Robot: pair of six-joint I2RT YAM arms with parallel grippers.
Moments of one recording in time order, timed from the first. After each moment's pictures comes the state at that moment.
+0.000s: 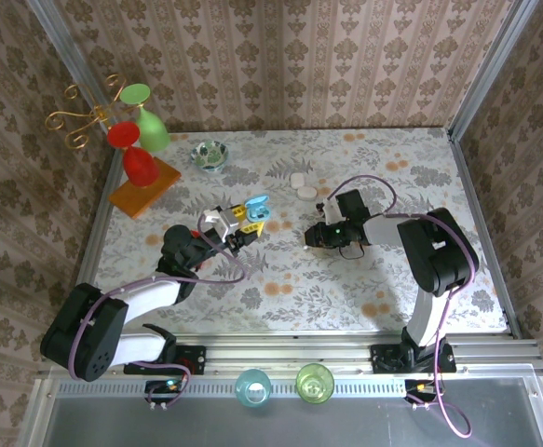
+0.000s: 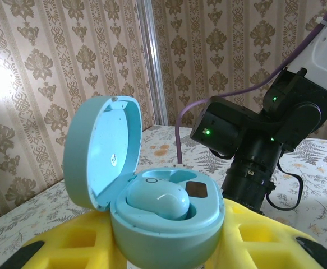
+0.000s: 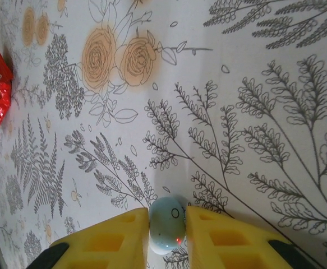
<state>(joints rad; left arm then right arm) -0.52 1.26 0.34 1.06 0.59 0.07 0.34 1.84 0.88 -0.01 -0.61 0.35</state>
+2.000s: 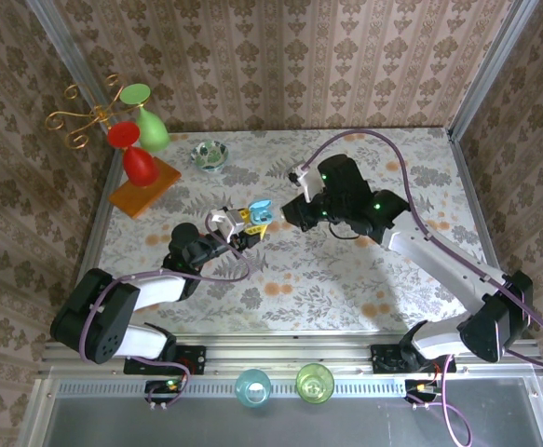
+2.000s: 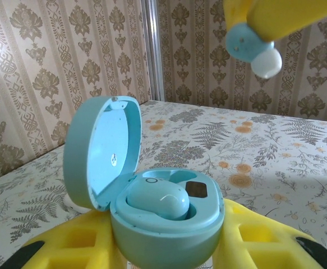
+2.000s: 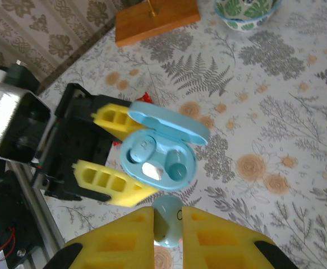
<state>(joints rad) -0.52 1.37 0.35 1.06 0.59 0.06 0.65 1.39 1.31 -0.56 -0.28 0.13</state>
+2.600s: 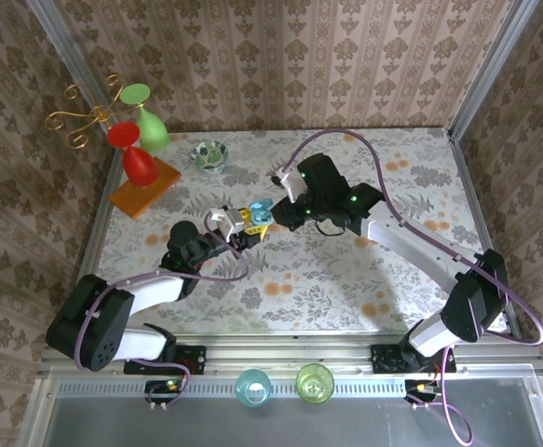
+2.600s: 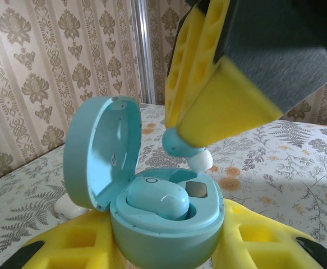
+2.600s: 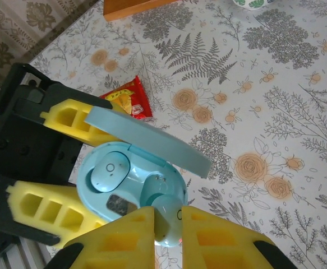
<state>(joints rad) -0.52 1.32 0.37 1.00 0.63 0.06 0.68 1.53 1.36 -0.56 -0.26 0.08</state>
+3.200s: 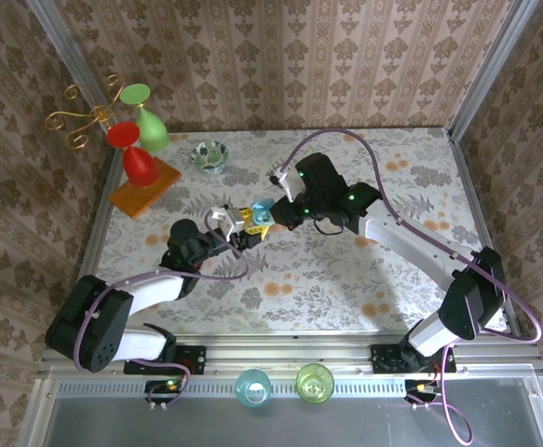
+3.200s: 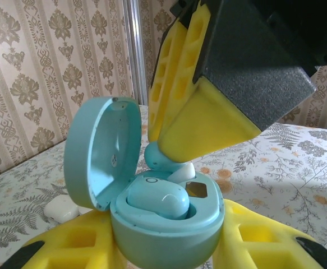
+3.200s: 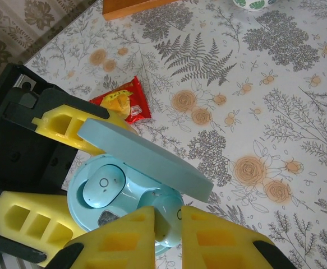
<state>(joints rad) -0.52 1.32 0.38 0.97 0.65 0.04 0.68 1.55 1.38 -0.56 -0.26 0.07</state>
